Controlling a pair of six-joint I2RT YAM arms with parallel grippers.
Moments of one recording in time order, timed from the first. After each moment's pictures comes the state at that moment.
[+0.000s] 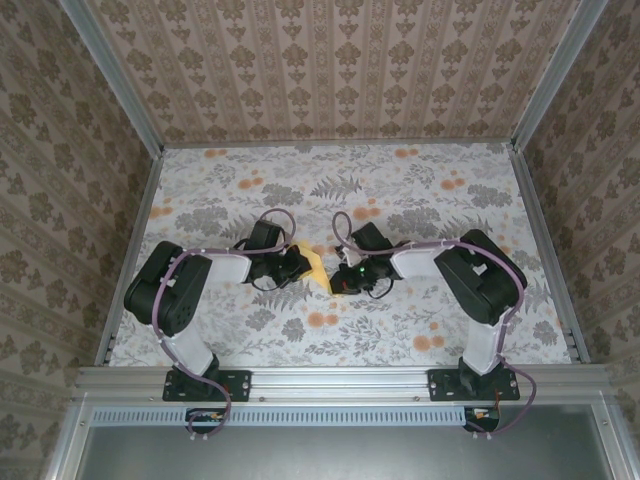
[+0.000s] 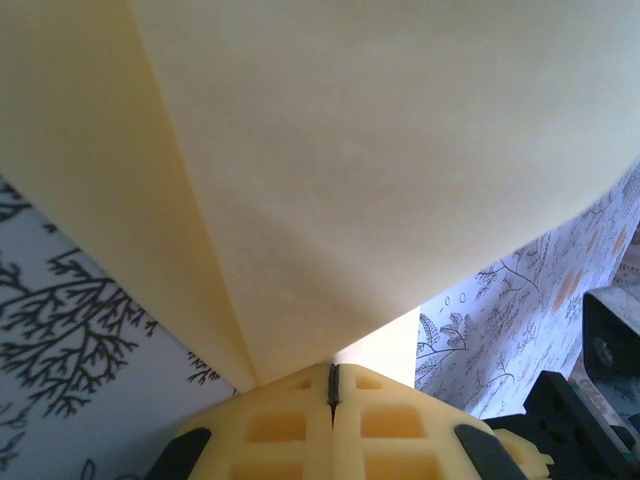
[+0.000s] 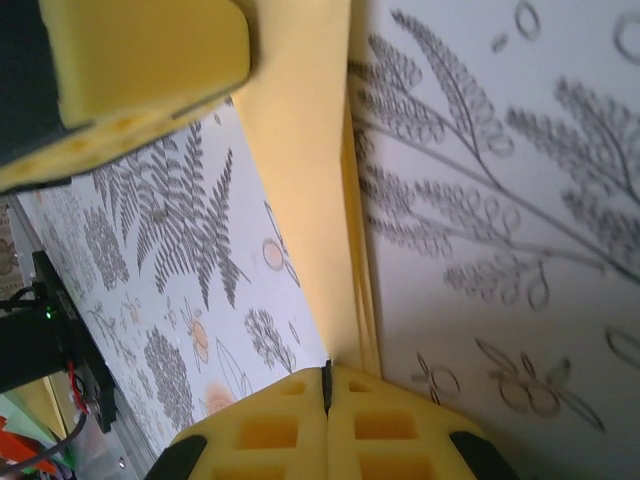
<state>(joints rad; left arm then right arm) -0.50 1.72 0.70 0.08 0.52 -0.99 0.60 1.85 0.88 -0.11 -0.65 0.55</state>
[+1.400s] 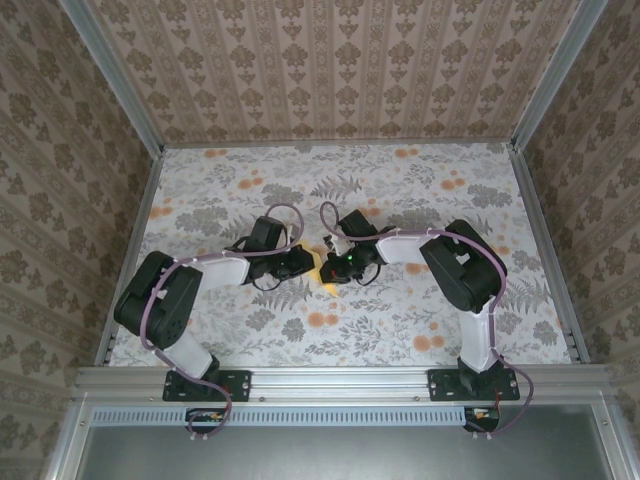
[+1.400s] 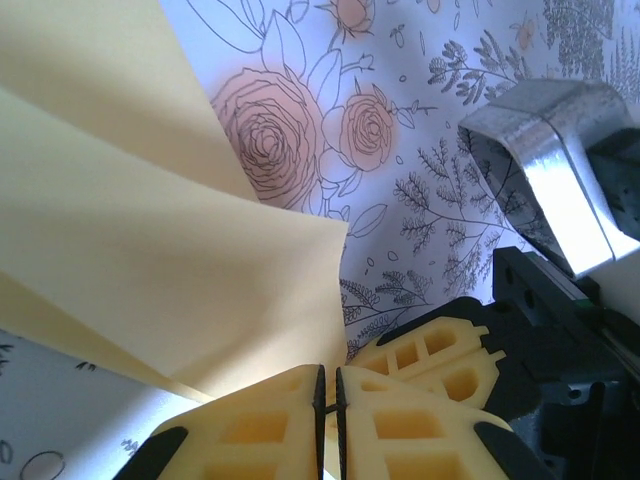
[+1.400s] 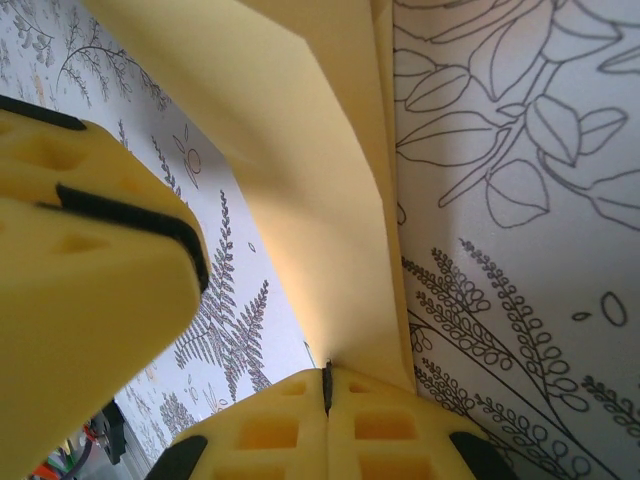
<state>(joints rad) -0.55 1.62 0.71 0.04 0.49 -0.74 0.61 1.99 1.11 -0.23 -0.64 0.52</state>
